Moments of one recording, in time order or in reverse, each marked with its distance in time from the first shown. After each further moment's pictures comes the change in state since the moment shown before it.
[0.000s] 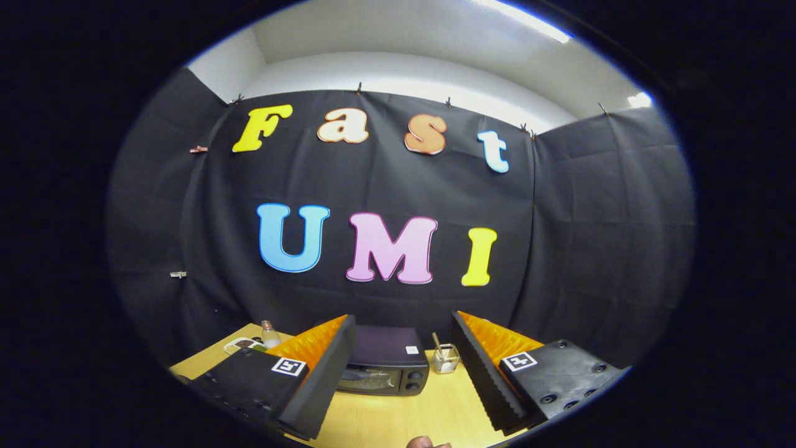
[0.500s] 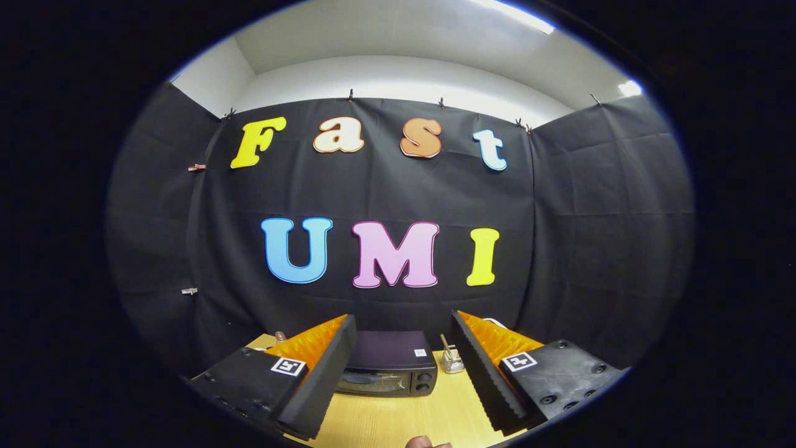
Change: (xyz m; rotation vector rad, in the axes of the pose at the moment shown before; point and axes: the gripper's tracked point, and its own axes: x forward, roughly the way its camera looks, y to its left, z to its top) arm -0.006 0.003 0.010 0.099 0.027 0.027
